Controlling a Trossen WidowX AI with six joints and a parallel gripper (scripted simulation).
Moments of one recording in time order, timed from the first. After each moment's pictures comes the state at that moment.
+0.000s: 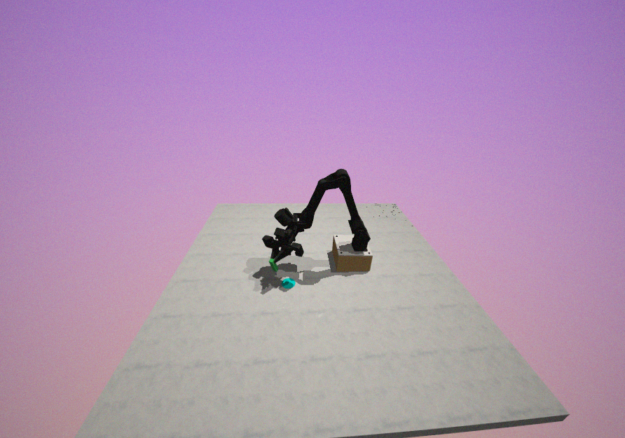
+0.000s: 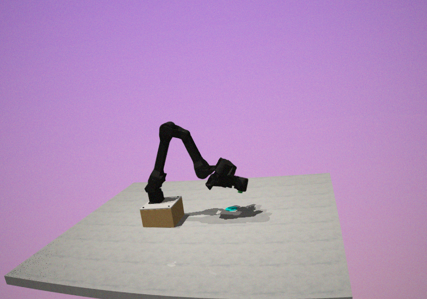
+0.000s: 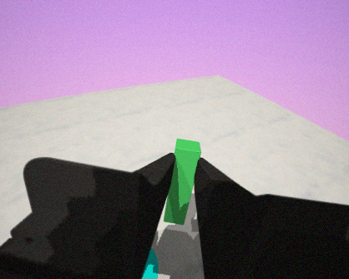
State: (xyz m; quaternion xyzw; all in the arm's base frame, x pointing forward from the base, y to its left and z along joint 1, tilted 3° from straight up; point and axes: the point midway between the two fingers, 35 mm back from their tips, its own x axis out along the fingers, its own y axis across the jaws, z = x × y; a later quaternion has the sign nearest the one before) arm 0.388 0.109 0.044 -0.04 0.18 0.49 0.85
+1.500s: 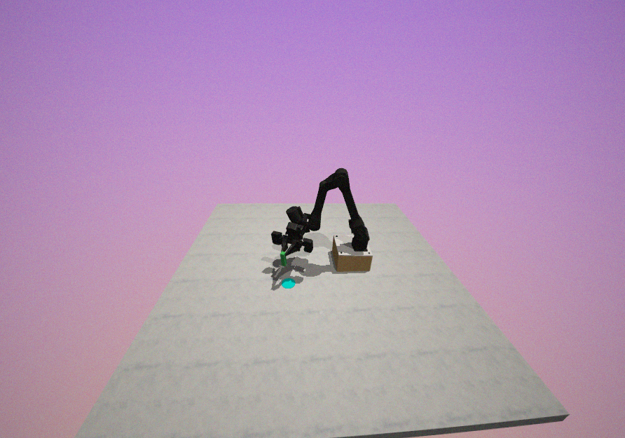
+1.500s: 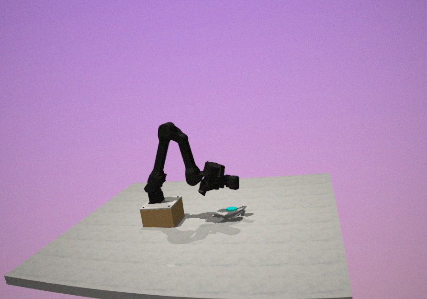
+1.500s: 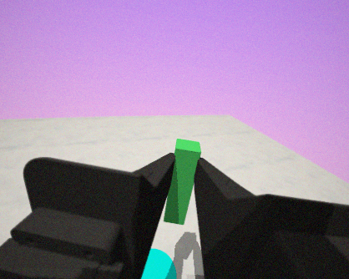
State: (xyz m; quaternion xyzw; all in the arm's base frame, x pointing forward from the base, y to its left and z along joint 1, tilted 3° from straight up) arm 0.346 0.095 0.062 -0.02 0.07 0.54 0.84
